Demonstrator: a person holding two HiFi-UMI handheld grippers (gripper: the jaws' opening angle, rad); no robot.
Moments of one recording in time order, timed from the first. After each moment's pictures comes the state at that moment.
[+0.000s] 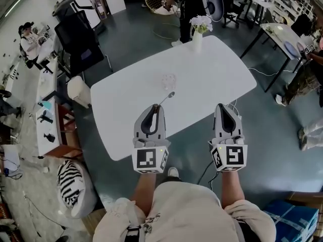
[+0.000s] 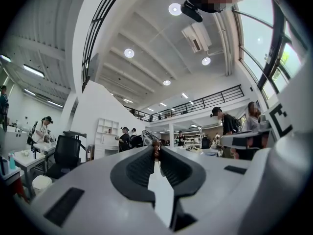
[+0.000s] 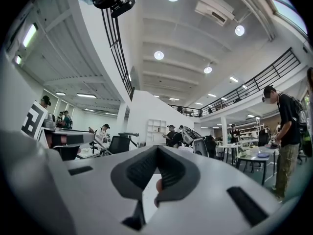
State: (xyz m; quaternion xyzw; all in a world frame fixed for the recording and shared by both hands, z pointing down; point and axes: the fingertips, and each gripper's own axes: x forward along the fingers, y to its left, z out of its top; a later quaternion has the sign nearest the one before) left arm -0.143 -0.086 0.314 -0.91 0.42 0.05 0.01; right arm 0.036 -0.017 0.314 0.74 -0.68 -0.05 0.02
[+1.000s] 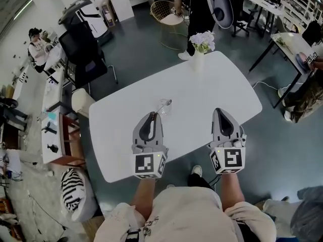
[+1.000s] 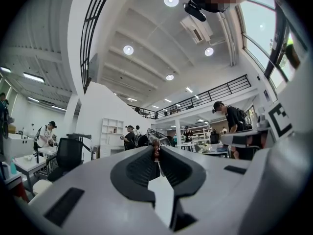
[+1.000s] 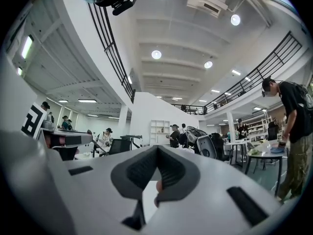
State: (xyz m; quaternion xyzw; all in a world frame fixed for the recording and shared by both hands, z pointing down) left arm -0.039 -0.199 0.324 -0.89 0.46 0.02 0.02; right arm 0.153 -0.146 0.329 0.71 -0.71 -0.04 -0.01
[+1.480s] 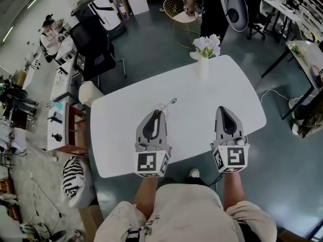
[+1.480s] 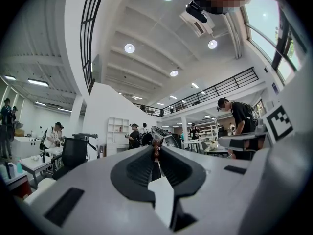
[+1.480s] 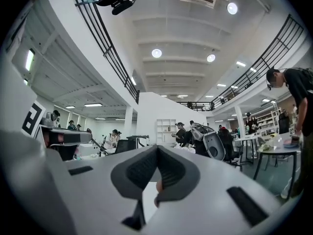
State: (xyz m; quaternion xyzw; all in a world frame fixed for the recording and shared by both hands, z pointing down) left arm 0.046 -0.225 0.324 -0.87 0.50 0.01 0.03; right arm 0.239 -0.195 0.339 0.67 -0.74 -0.02 -0.02
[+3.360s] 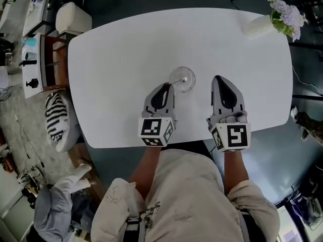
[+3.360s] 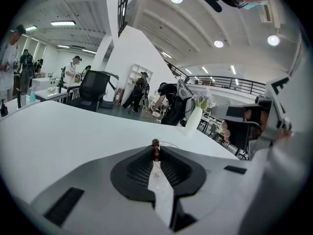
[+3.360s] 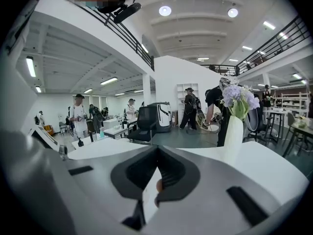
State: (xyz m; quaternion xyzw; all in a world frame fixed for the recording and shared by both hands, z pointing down) left arm -0.052 -0.375 0.619 -0.80 0.52 -0.10 -0.28; right arm 0.081 -0.401 0.531 0.55 -0.82 0.12 0.13
